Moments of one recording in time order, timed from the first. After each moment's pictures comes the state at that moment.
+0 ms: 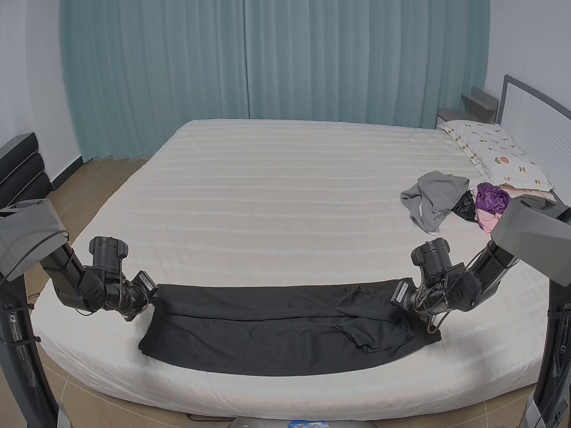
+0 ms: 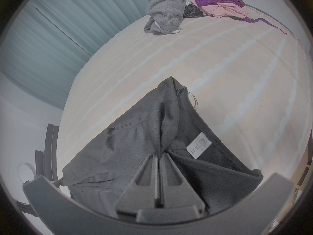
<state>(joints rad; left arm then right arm) 0.04 2.21 -0.79 -0.57 -0.15 -0.81 0.31 2.27 -0.91 -0.40 -0.05 0.83</state>
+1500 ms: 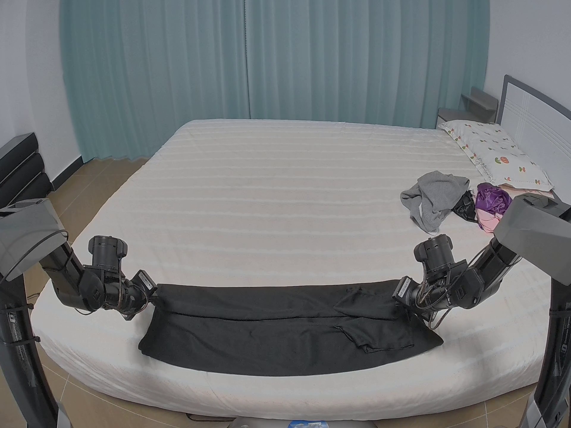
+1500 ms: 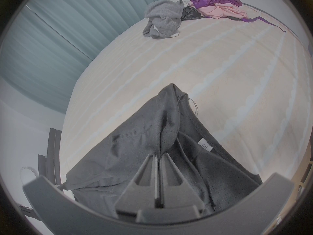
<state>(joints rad) 0.05 2.21 -0.79 -0.57 -0.15 -0.80 0.29 2.26 -0.92 -0.41 -0.05 0.85</state>
